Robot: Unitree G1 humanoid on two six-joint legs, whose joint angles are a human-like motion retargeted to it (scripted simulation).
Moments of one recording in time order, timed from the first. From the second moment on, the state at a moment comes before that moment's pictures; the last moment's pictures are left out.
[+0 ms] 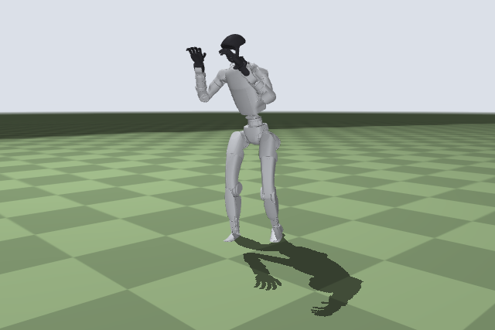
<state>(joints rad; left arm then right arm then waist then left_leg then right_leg) -0.56 0.74 0.30 -0.62 0.15 -0.04 0.03 -0.70 -0.77 -0.33 -0.78 -0.50 0.07 0.14 -0.10 0.01 0.17 -0.49 0.24 0.39 0.97 -0.47 0.26 -0.55 0.10 0.19 0.48 -0.38 0.26</state>
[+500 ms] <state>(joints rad) -0.31 0.85 0.49 -0.69 0.28 -0.09 0.16 -0.54 -0.92 -0.45 -0.81 -0.54 0.01 -0.05 -0.17 0.00 0.15 -0.49 0.32 0.48 1.09 -0.46 0.26 -0.64 0.20 0.29 0.57 -0.40 0.26</state>
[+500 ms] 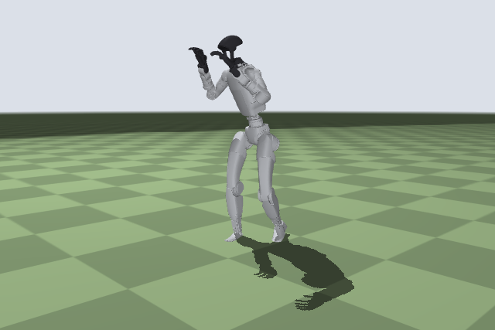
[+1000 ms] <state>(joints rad) -0.26 0.74 0.33 -0.59 0.07 -0.15 -0.11 -0.73 -1.36 -0.48 -0.37 -0.49 0.16 0.17 -0.06 -0.19 0.13 -0.60 0.28 0.34 1.18 -0.27 0.26 -0.64 0.18 0.31 0.54 -0.46 0.26</state>
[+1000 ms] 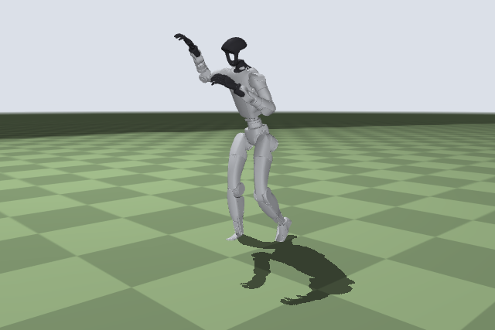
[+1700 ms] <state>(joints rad) -0.10 0.51 0.28 -0.21 0.07 -0.12 0.04 -0.44 -0.59 -0.33 -0.68 -0.44 -0.06 0.14 -0.07 -0.01 0.10 -0.52 0.28 0.48 1.01 -0.29 0.26 -0.60 0.14 0.27 0.40 -0.29 0.26</state>
